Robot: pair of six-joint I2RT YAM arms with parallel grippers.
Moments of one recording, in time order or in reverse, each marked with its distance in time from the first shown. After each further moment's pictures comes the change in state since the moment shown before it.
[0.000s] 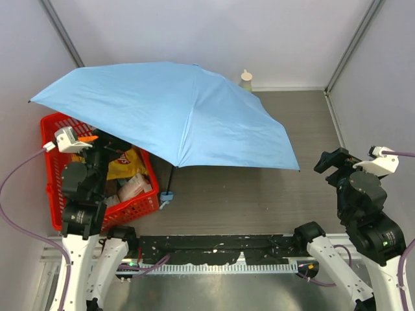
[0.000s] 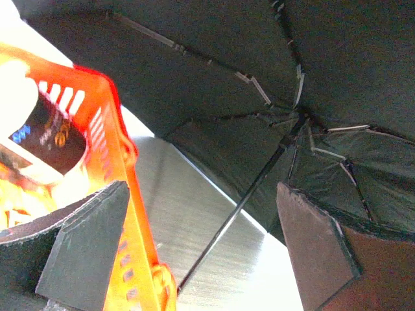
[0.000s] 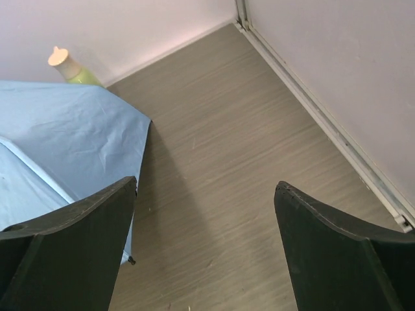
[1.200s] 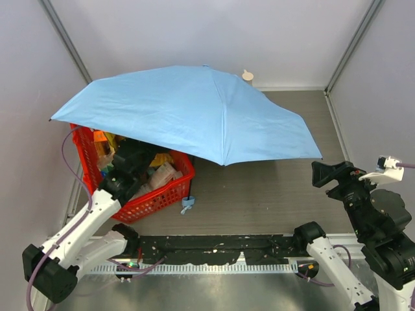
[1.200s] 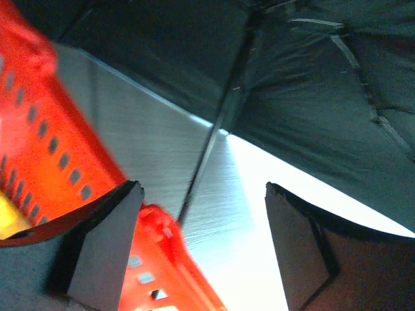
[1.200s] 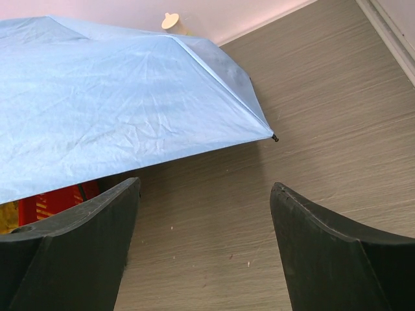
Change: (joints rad) left arm -0.409 0.367 -0.153 0.319 -0.035 -0.037; right arm -0.002 -0.069 0.128 -0.147 -0.325 0.117
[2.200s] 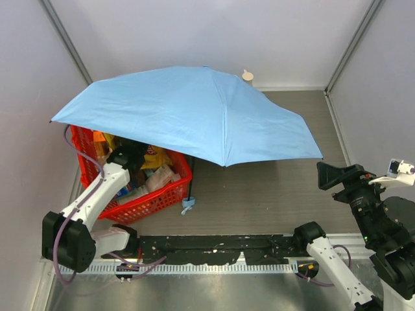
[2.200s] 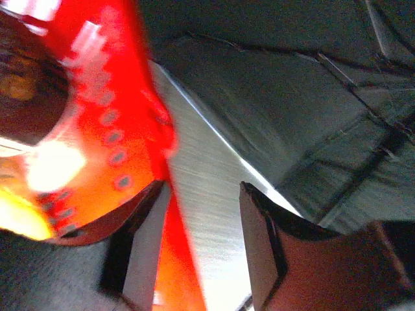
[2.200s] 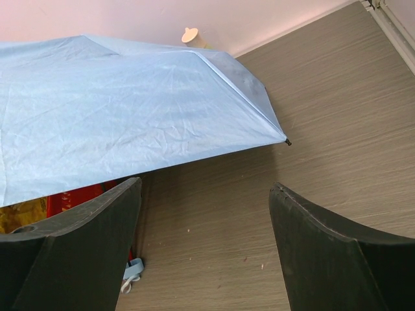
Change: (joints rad) left arm 0.144 0.295 0.138 0.039 -0.041 -0.158; right arm 0.000 0.008 0.085 -0.024 -0.024 0.020
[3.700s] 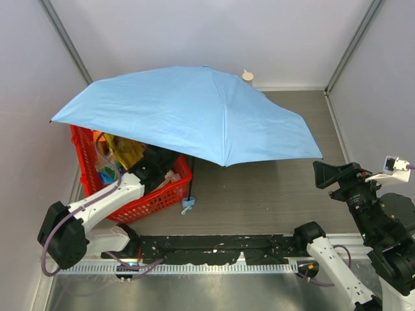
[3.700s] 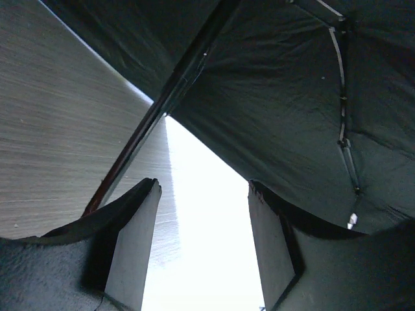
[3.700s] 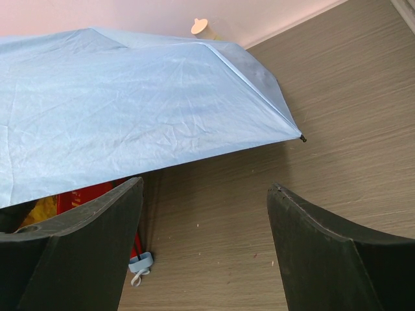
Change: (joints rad) left arm -0.294 0.026 -0.068 0.180 -0.026 -0.208; right arm 0.000 0.010 -0.017 0.016 -0.037 0.029
